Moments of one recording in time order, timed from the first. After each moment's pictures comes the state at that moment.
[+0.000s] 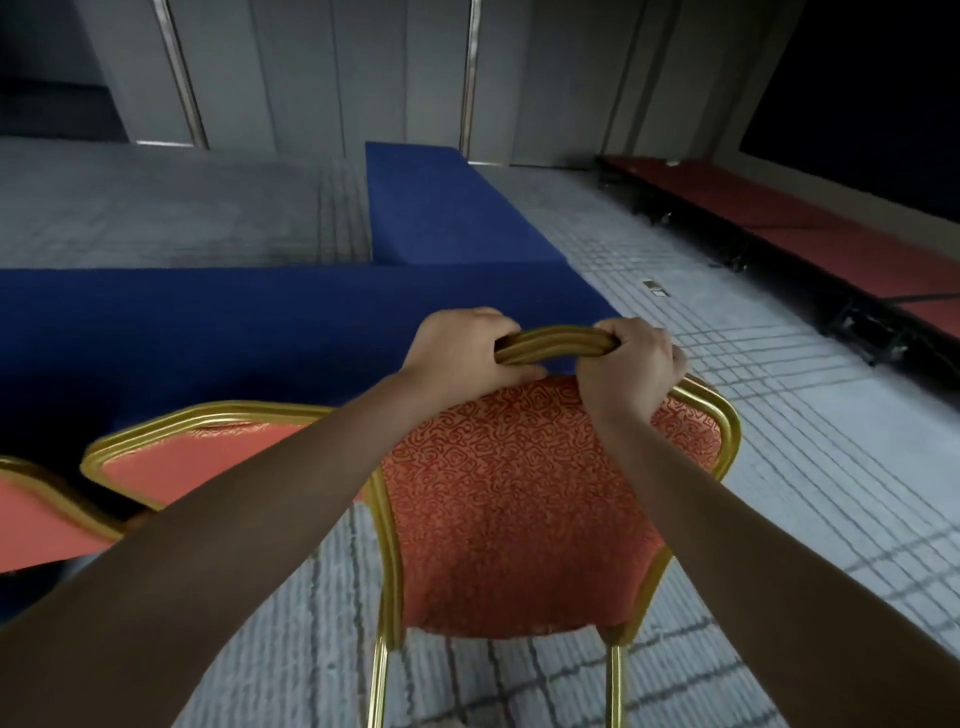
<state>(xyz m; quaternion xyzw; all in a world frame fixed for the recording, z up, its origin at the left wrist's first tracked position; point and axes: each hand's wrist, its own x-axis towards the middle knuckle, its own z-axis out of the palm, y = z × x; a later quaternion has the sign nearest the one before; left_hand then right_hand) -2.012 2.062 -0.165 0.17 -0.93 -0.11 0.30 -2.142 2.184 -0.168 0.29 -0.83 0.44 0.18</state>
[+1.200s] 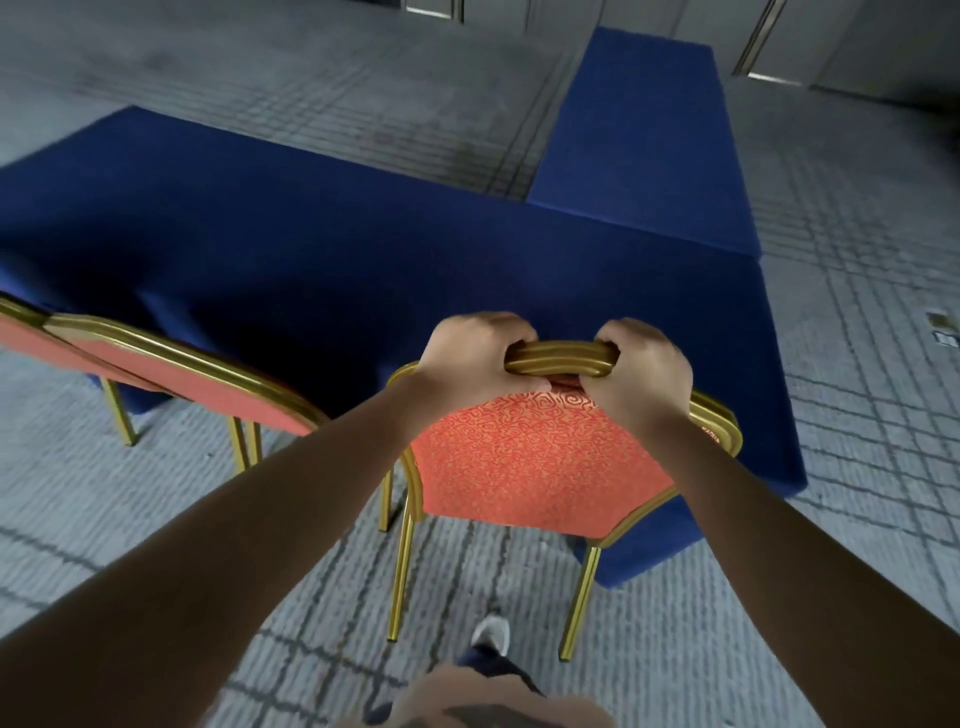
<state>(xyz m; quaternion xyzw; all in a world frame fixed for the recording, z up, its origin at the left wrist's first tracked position) -2.258 1.942 -0.258 0.43 -0.87 -0.10 0.22 -2.459 1.985 -0.260 0.69 -0.67 0.26 0.04</state>
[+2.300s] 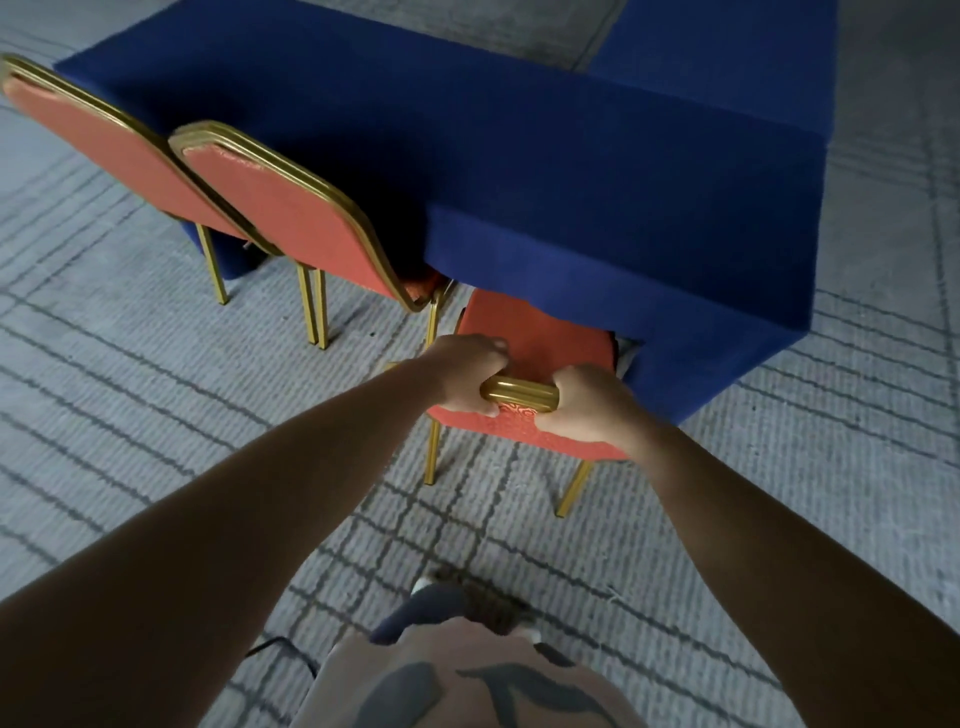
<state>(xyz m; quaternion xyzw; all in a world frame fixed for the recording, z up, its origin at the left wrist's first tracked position) -2.249 2.193 -0.328 0.44 -0.88 -0.13 -0.11 -2.437 2.226 -0.320 0.77 -0.58 -0.07 -0.24</state>
